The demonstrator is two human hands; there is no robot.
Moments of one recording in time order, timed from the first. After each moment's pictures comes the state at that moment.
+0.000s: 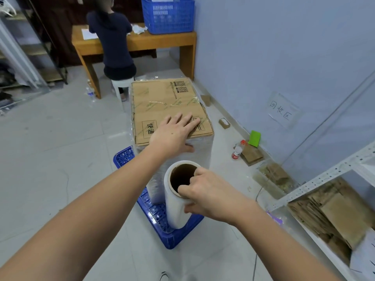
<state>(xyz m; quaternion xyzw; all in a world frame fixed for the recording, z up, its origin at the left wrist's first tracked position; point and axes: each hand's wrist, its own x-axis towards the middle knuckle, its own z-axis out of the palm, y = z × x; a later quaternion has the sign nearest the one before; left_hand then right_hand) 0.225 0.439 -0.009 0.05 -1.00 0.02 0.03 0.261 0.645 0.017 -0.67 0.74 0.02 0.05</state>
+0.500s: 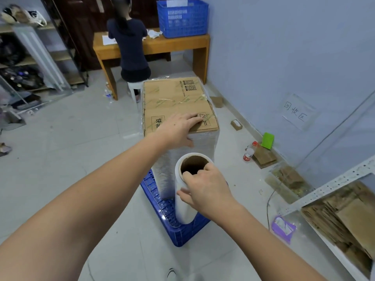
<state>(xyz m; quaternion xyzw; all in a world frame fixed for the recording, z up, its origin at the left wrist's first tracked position) 0.238 0.438 0.015 0.03 -1.00 -0.03 0.00 0.288 0.647 0.000 -0.56 0.83 -0.02 -0.06</state>
